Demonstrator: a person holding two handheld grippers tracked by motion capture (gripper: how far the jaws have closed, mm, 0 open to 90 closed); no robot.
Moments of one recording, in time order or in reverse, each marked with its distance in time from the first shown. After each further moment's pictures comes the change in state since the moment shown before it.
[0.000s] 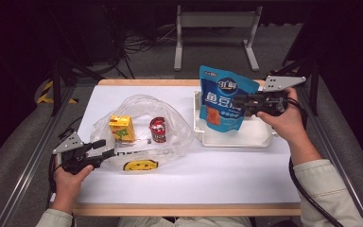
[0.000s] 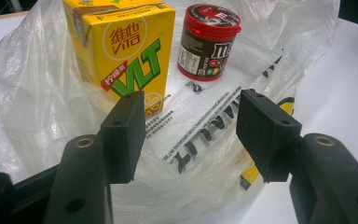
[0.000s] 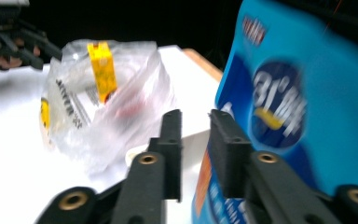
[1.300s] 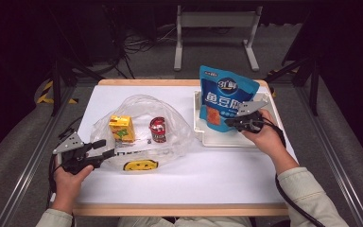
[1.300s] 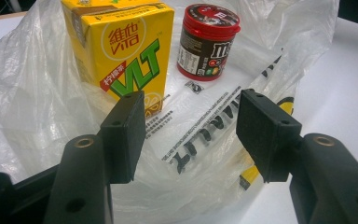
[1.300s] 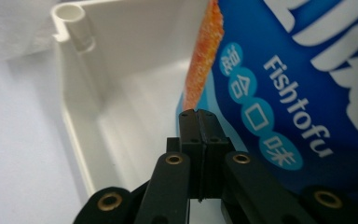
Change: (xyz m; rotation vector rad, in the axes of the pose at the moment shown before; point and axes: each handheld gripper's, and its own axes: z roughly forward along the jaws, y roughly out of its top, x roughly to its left) left arm 0.000 0.000 0.000 0.001 -0.001 0.002; right arm -0.002 -0.080 0.062 0.303 -0.113 -0.061
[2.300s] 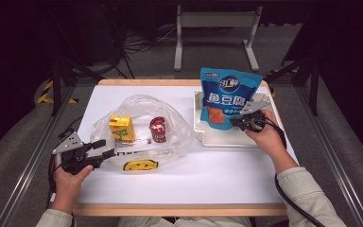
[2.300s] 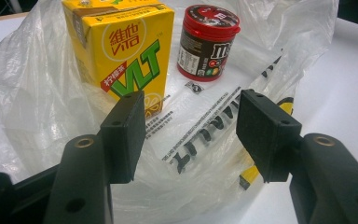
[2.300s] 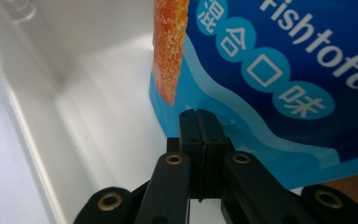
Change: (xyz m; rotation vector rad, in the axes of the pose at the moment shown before) left arm 0.000 0.000 -0.001 -0.002 0.000 0.003; right arm -0.011 -0.015 0.005 0.038 -0.052 0.066
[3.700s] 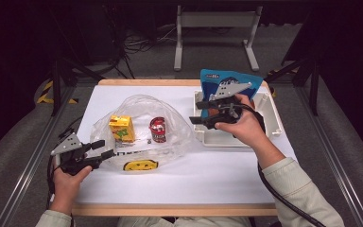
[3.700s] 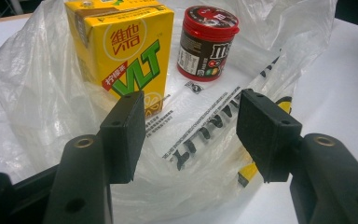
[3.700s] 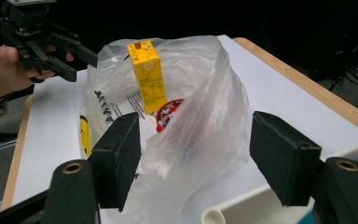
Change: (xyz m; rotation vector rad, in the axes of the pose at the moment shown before) left arm -0.001 -0.002 -0.005 -0.009 0.003 -0.004; right arm 0.069 0.124 -0.014 -0.286 0.325 0.035
